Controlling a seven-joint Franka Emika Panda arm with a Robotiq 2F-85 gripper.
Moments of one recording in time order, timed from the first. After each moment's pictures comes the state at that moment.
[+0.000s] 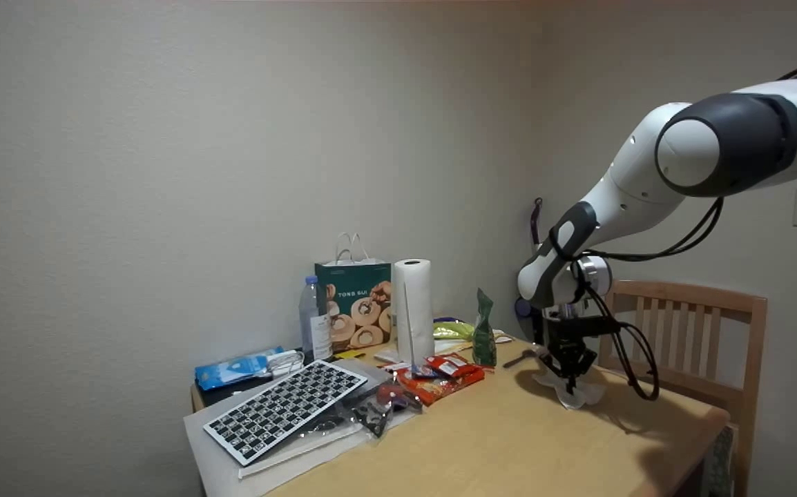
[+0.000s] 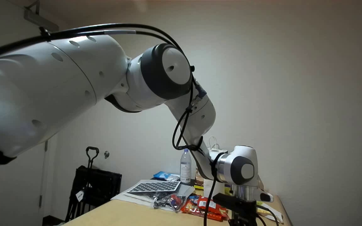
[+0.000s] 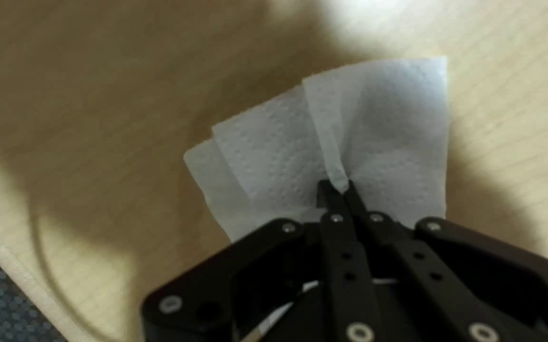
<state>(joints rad) -0.25 0.80 -0.21 -1.60 0.12 2.27 0.14</state>
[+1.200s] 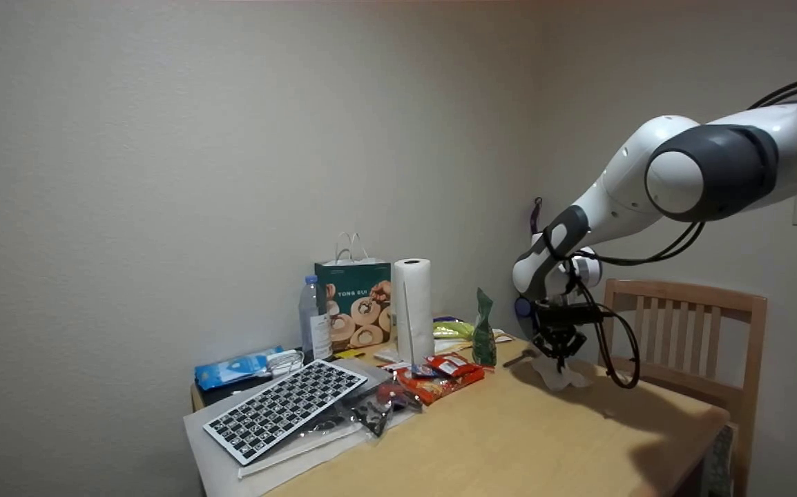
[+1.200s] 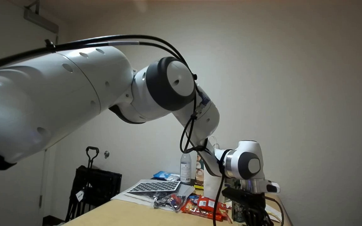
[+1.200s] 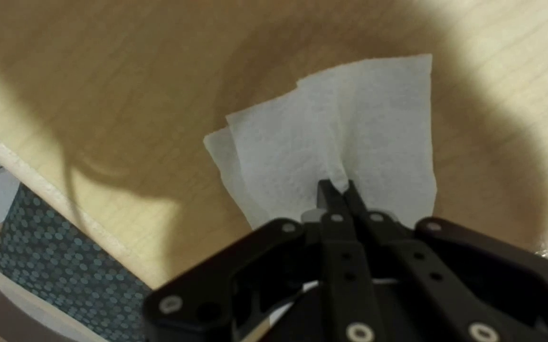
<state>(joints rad) -0.25 0.89 -0.25 -1.41 0.12 2.28 0.30</state>
